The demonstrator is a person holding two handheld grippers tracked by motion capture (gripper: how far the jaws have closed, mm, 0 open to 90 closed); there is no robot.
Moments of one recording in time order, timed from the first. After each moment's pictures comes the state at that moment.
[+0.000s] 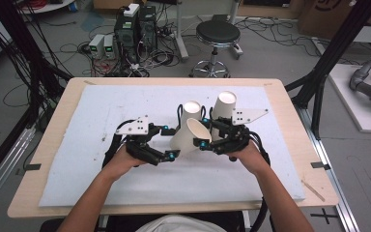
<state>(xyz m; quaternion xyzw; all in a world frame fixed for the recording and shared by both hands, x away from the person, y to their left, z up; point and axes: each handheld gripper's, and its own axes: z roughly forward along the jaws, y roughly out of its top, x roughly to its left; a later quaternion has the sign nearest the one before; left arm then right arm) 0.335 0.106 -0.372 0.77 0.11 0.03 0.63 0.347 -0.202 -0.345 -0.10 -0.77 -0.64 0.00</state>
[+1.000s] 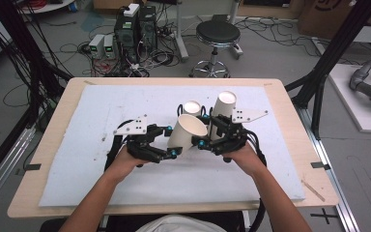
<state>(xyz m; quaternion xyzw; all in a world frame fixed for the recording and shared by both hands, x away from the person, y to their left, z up) 0.332 0.102 -0.371 0.74 0.10 0.01 0.66 0.343 -0.192 -0.346 -0.13 -0.73 -0.67 0.01</state>
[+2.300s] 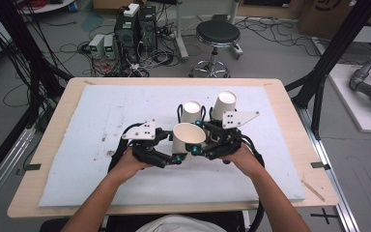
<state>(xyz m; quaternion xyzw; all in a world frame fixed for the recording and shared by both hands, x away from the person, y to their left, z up) 0.327 0.090 -0.374 0.77 0.09 0.03 0.64 0.338 -0.181 -0.344 -0.10 -0.77 -0.64 0.00</state>
